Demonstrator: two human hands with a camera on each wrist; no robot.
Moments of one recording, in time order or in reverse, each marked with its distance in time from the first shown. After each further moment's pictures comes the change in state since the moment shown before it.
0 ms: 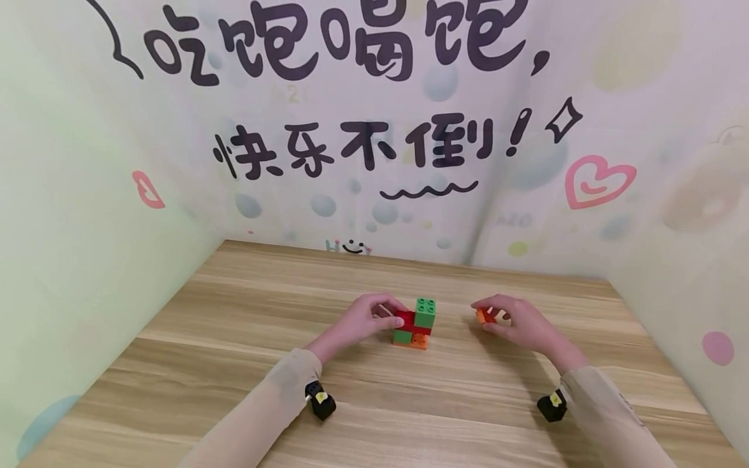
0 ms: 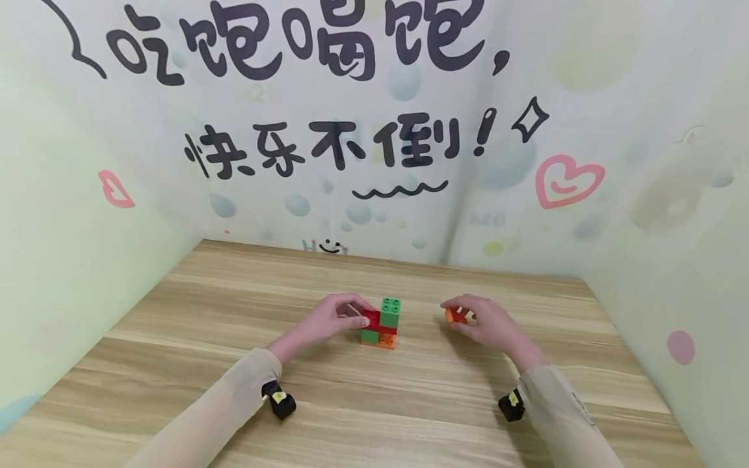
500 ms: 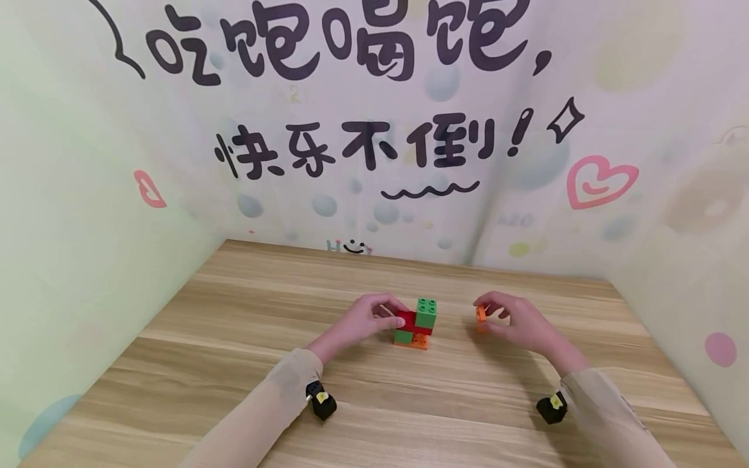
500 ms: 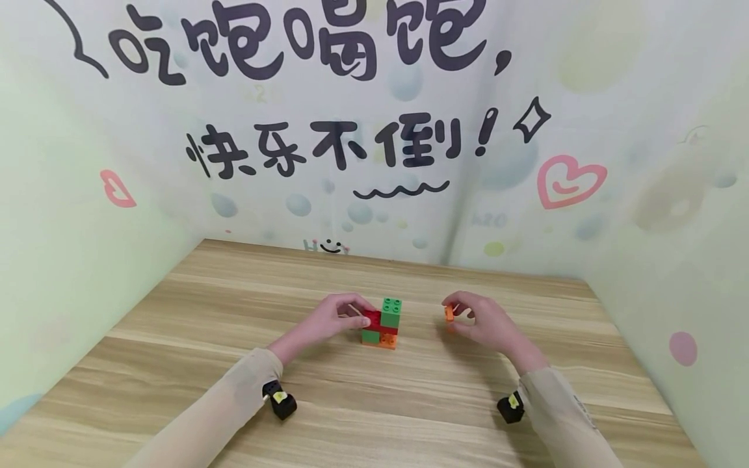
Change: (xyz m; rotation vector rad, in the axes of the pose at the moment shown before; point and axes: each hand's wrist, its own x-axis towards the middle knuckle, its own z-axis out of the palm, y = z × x) left_hand 0.001 -0.002 0.001 -0.011 0.005 0.005; right_hand 0.003 -0.006 0.000 0.073 0.043 0.006
